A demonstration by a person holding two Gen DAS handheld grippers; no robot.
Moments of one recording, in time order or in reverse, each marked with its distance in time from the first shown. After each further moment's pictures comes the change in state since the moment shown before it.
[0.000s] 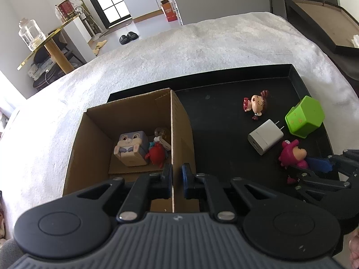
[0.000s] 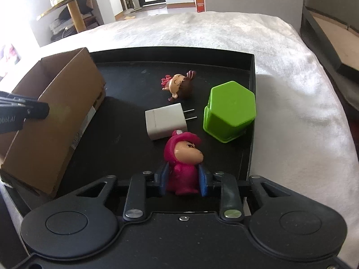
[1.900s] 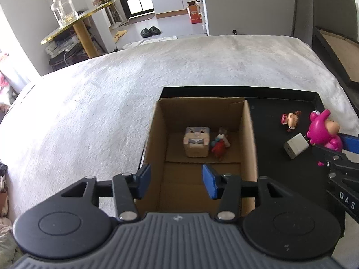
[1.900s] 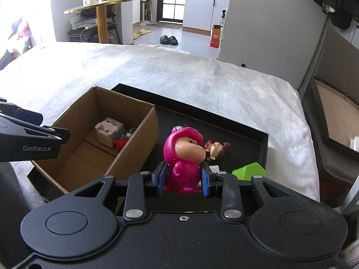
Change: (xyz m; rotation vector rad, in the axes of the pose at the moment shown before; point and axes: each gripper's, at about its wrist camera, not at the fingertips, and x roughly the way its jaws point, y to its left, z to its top) left arm -0.042 0.119 -0.014 -0.158 0.005 -0.013; right arm -0.084 0.099 0.058 -0.196 -0.113 -0.078
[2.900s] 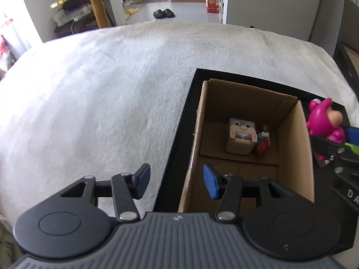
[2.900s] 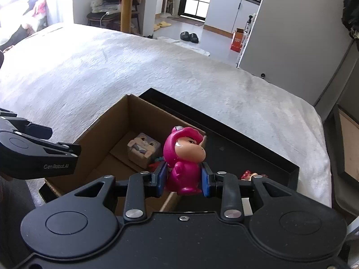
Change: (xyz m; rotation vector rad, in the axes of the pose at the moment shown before) left arm 0.059 0.076 -0.006 -0.140 0.081 -0.060; right arm 0.034 0.077 0.045 -0.133 0.042 0.026
